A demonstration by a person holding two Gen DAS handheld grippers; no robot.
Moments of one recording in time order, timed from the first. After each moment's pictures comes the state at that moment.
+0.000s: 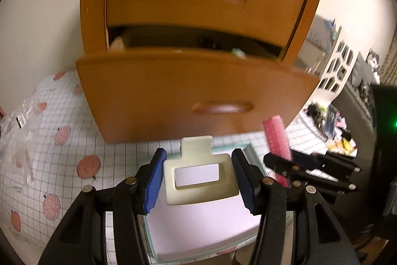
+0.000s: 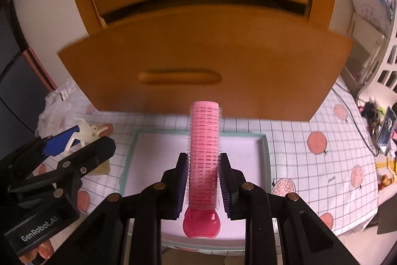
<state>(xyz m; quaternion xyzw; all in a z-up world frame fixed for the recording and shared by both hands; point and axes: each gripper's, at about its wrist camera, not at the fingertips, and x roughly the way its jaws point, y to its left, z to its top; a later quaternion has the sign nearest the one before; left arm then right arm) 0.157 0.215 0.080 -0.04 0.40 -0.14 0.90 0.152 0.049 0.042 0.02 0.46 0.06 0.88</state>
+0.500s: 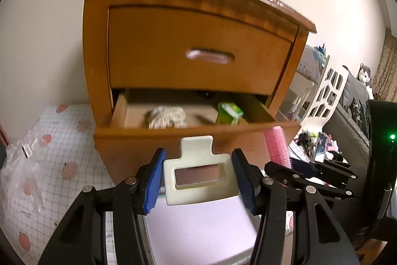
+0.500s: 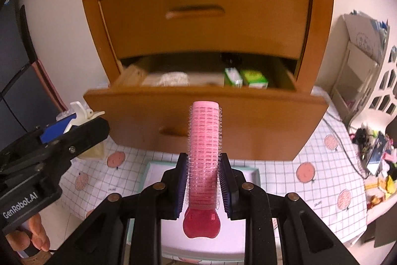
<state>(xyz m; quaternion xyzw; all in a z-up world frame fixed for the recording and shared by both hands) 0.164 0.217 0.152 -0.04 0.32 -0.14 0.93 0.156 0.049 0.113 0.01 0.40 0.06 0.91</state>
